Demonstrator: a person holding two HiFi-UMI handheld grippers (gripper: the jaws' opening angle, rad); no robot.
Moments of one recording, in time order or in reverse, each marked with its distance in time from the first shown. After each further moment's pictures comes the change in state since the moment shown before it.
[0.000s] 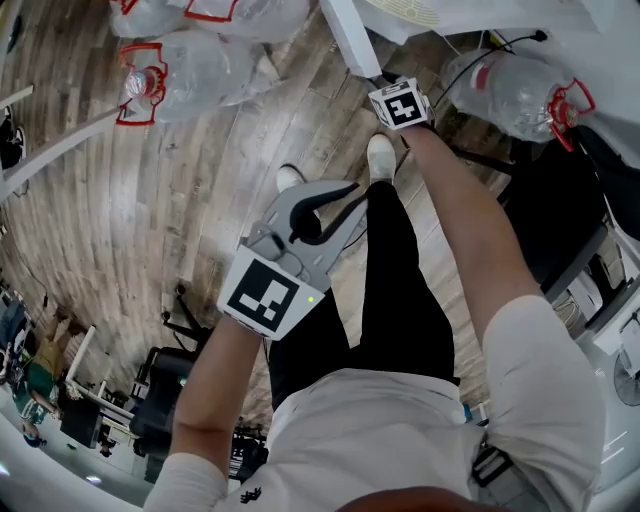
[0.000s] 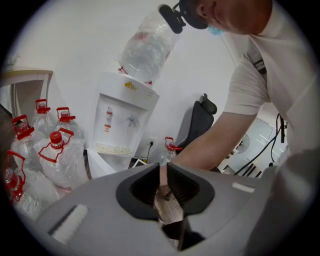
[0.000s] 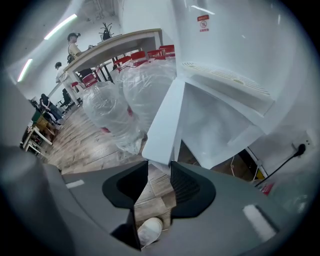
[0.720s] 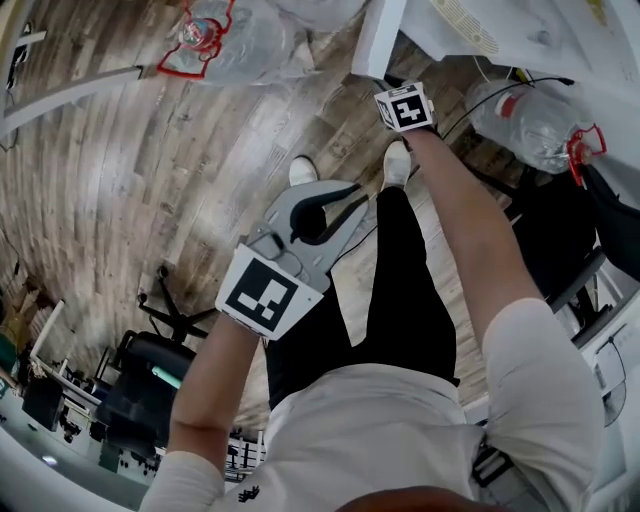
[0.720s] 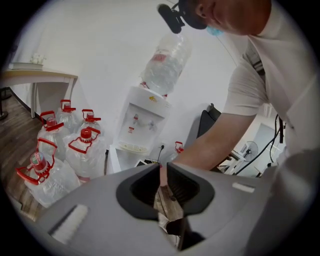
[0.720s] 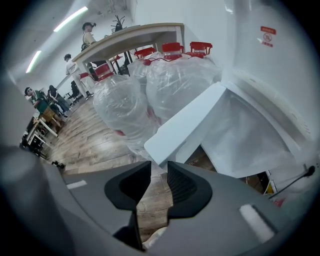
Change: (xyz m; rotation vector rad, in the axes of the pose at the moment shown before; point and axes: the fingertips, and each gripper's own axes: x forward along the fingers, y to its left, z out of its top) left arm -0.117 0.056 -0.038 -0.076 -0.105 0.087; right arm 0.042 0.115 0.053 -0.098 0.034 0.037
